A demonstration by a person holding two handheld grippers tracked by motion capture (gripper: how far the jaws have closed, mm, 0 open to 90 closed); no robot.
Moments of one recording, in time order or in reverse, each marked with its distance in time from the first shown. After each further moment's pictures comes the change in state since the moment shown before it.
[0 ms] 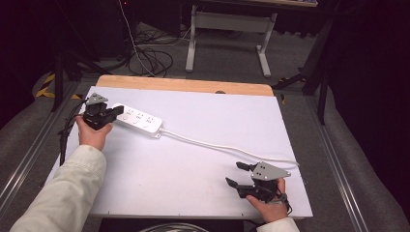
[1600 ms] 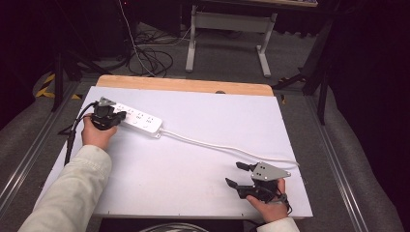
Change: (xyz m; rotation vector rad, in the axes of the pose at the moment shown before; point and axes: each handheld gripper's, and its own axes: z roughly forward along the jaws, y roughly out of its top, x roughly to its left) left arm -0.001 -0.011 0.027 0.121 0.059 0.018; right arm 0.000 -0.001 0.000 -0.006 0.009 -0.005
